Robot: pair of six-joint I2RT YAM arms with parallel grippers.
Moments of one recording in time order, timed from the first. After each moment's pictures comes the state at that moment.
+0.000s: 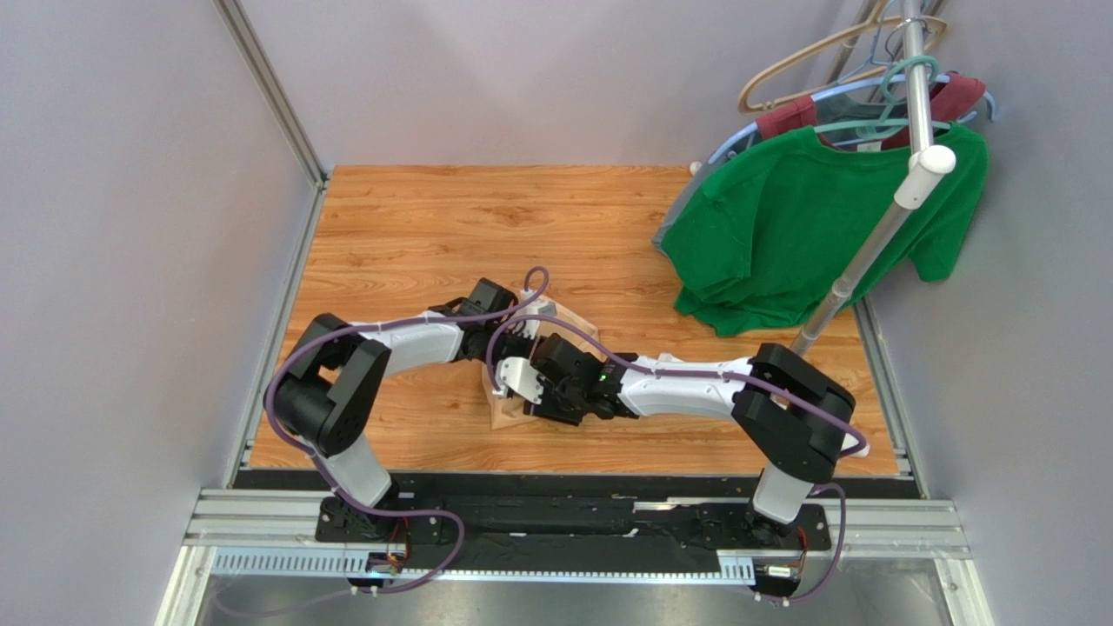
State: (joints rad) left arm -0.54 1.68 0.84 -0.27 0.65 -0.19; right arm 1.06 1.73 0.98 -0.22 -0.01 -0.40
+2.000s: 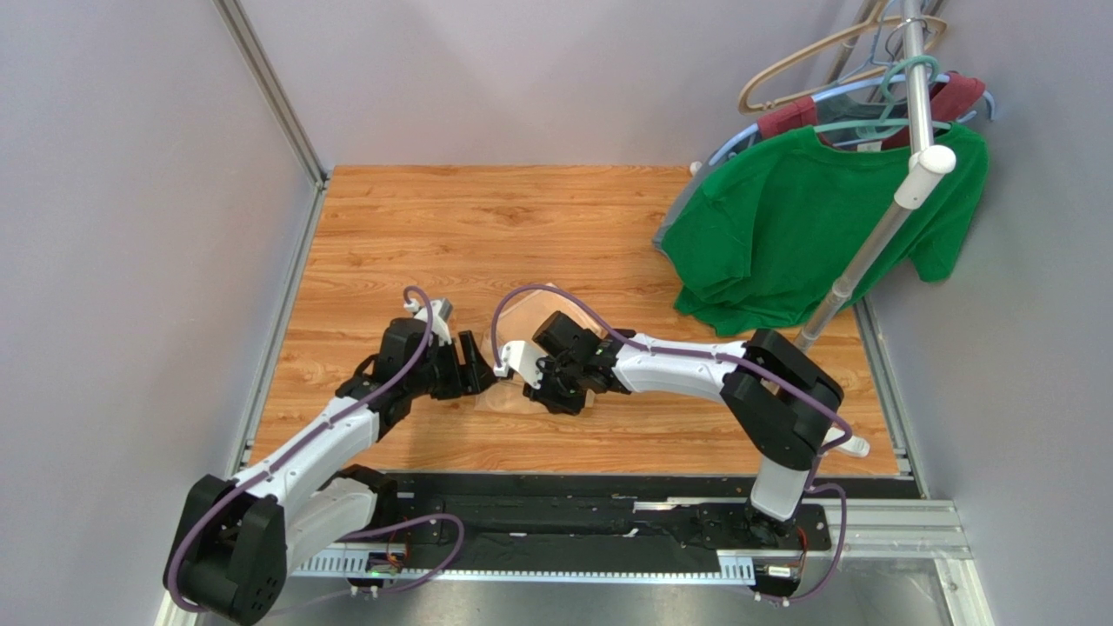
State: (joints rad) left arm -0.36 0.97 0.40 -0.15 0.24 -0.54; right arm 0.97 1.79 1.08 -0.34 -0.25 -0.37
